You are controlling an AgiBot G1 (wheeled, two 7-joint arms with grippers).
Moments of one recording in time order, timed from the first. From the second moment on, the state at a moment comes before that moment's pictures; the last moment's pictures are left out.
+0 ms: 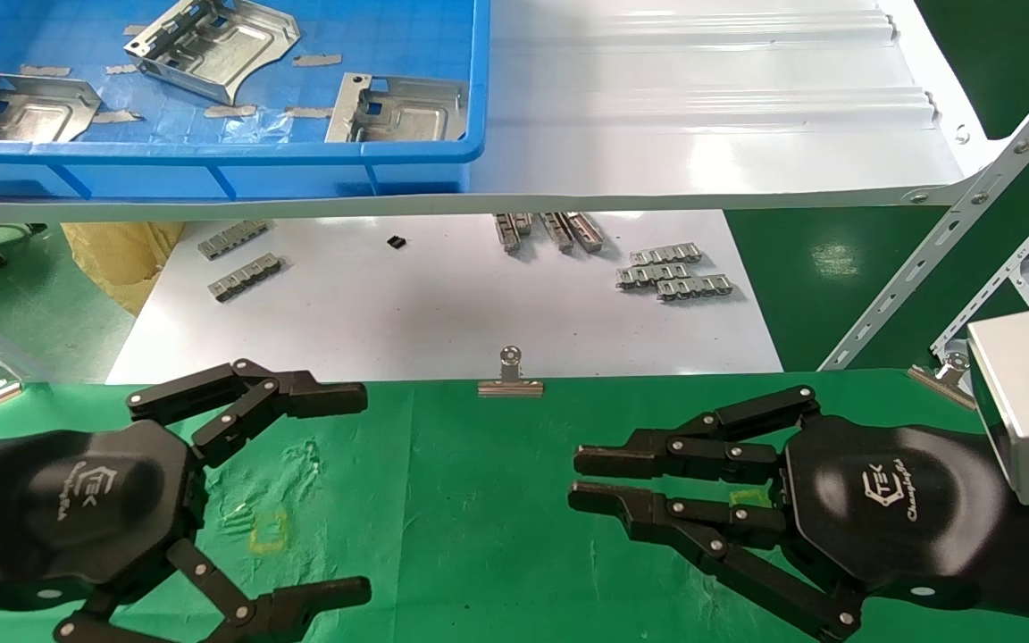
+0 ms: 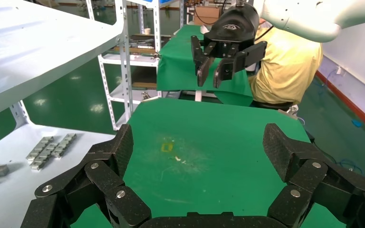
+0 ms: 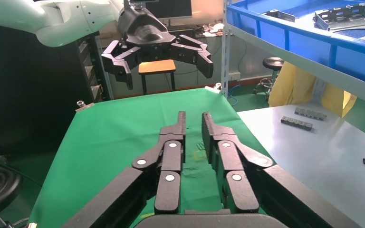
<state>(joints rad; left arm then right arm) -1.09 0.61 0.28 -1.28 0.73 1.49 -0.19 1.09 -0.59 -0.32 1.27 -0.70 -1.48 0.16</state>
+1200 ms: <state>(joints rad) -2.06 1.05 0.52 -0.15 1.39 0.91 0.03 1.09 -0.59 -0.32 1.27 -0.70 -1.48 0.16</state>
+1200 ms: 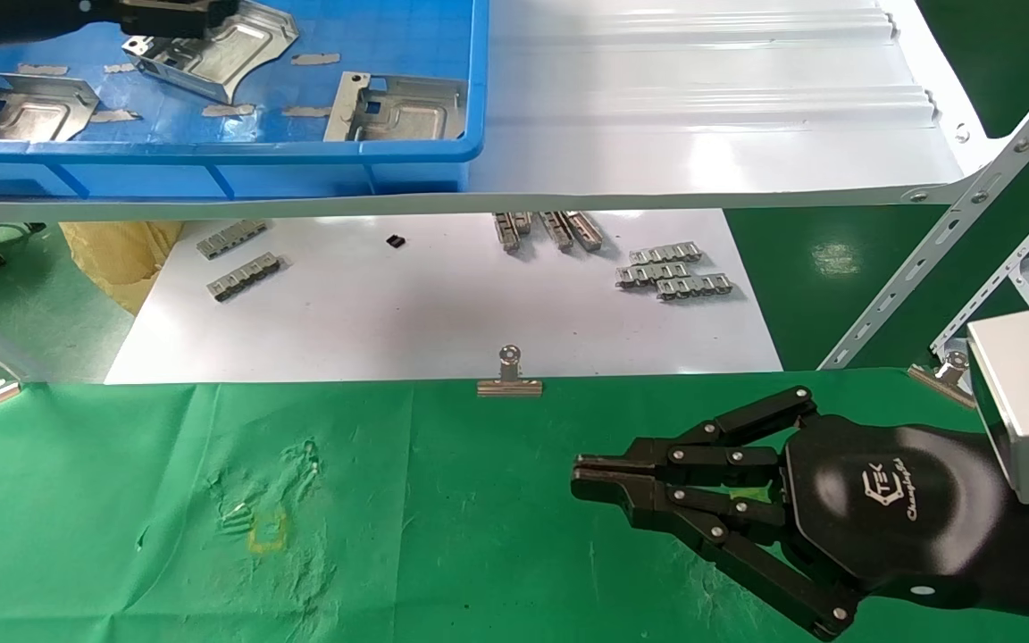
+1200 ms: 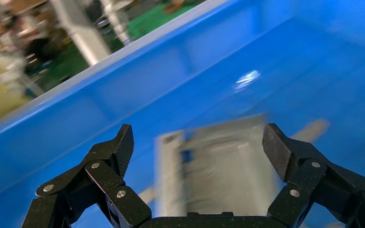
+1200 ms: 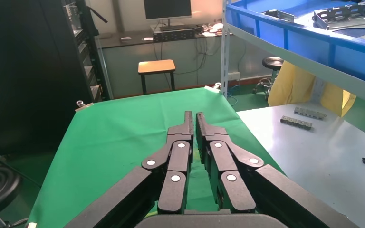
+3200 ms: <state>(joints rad) -2.08 1.01 0.44 -0.06 1.28 1.13 0.00 1.09 -0.59 -0.32 1.27 -0.70 -1.48 0.16</state>
